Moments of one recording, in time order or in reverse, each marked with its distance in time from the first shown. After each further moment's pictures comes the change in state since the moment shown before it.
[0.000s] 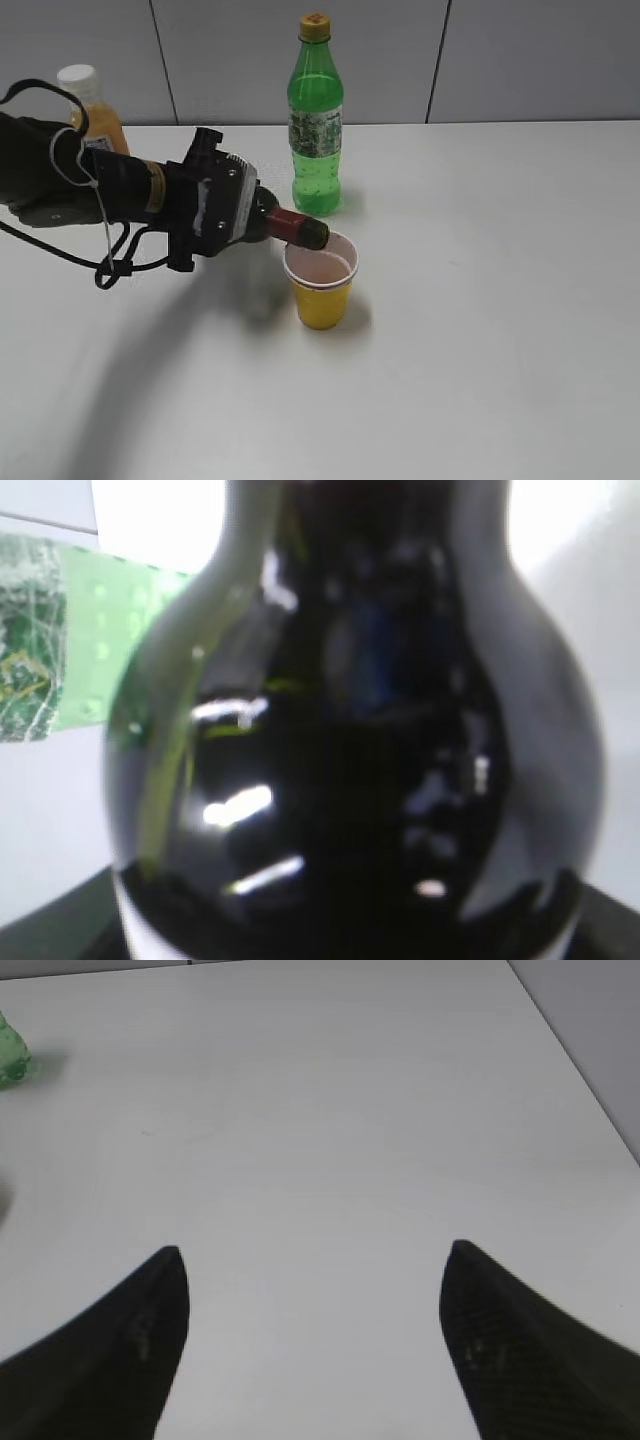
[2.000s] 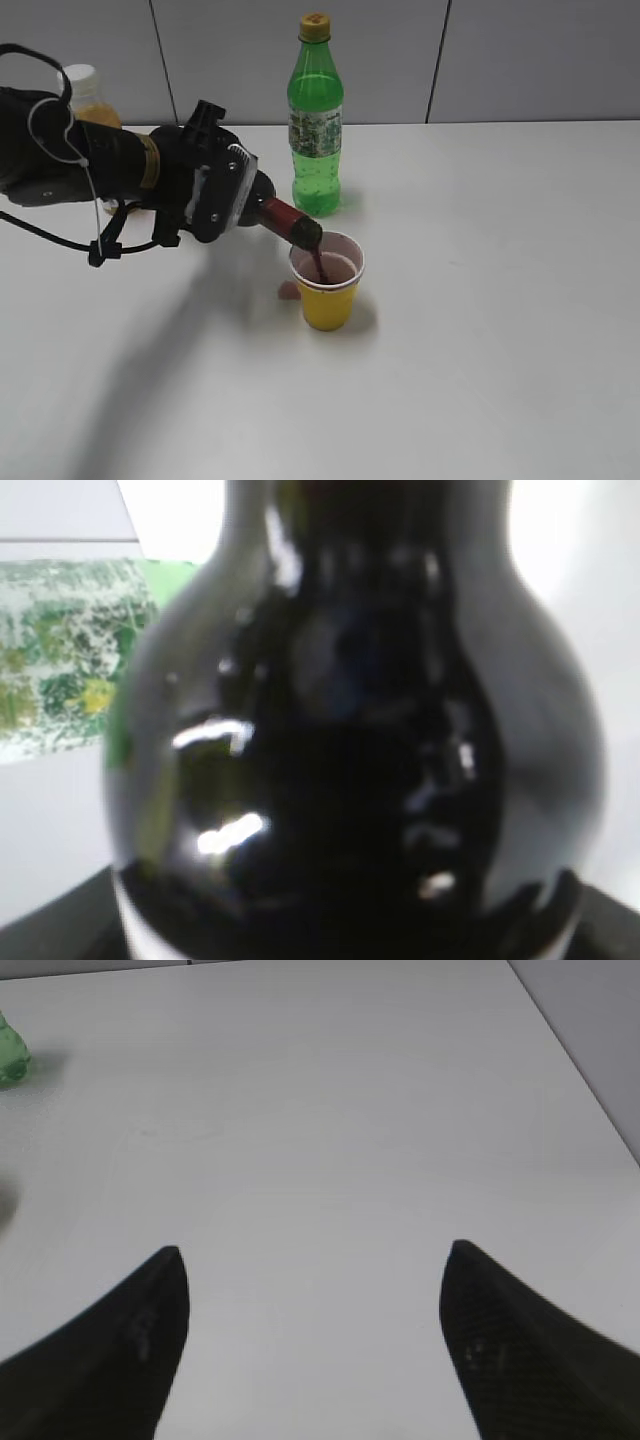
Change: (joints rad) left arm -0.027 -0.088 -0.002 -0.051 0.102 0.212; right arm 0.000 0.000 0.000 0.000 0.000 0.000
